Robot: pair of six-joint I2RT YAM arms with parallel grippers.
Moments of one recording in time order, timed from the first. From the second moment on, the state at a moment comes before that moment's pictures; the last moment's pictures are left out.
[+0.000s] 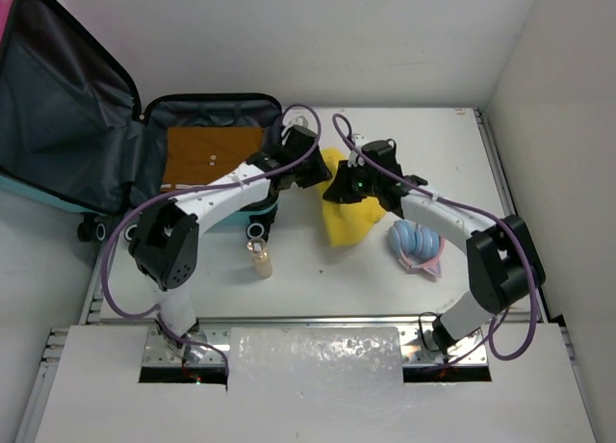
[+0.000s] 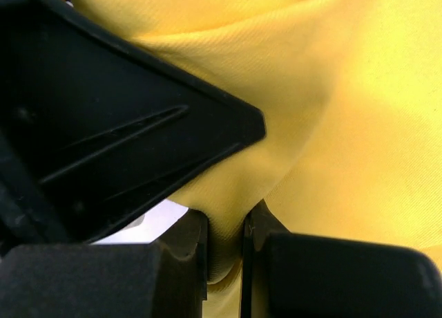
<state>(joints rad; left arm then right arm) -0.65 1.81 1.44 -0.34 -0.10 -0.89 0.47 1.59 1.01 -0.06 -0.32 0.38</state>
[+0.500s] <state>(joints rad) -0.57 1.92 1.84 -0.58 -0.10 -0.59 0.44 1.14 0.91 -0.10 -0.22 0.28</state>
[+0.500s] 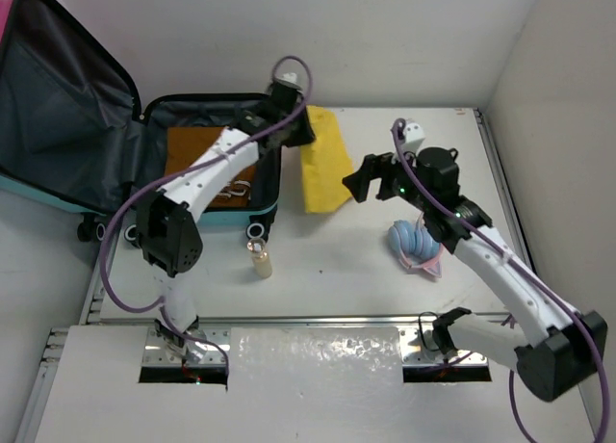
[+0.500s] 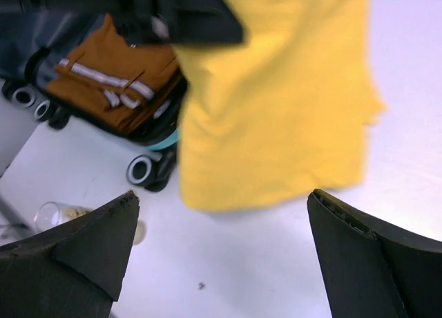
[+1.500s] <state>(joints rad) 0.18 1.40 0.90 -0.13 -0.20 -1.07 0.42 1.13 0.85 -0.22 -0.16 0.17</state>
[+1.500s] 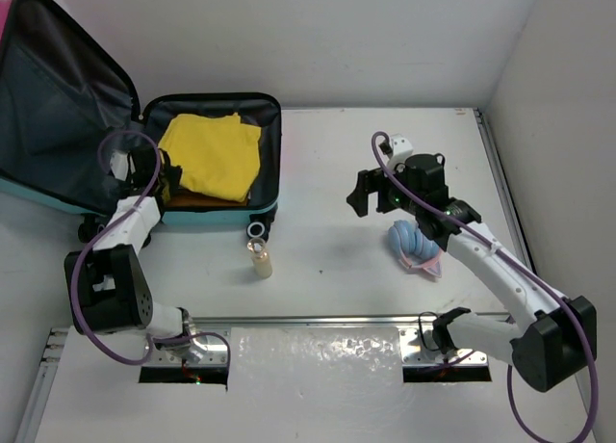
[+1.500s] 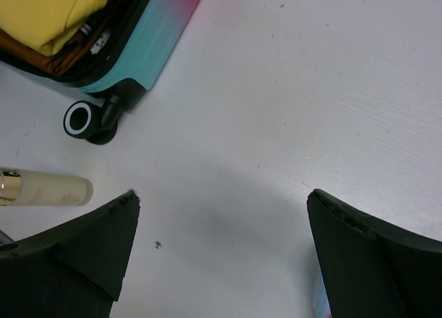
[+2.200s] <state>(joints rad) 0.23 1.32 1.49 -0.72 -0.47 -0.81 0.42 1.14 0.85 -0.24 -0.20 0.12</state>
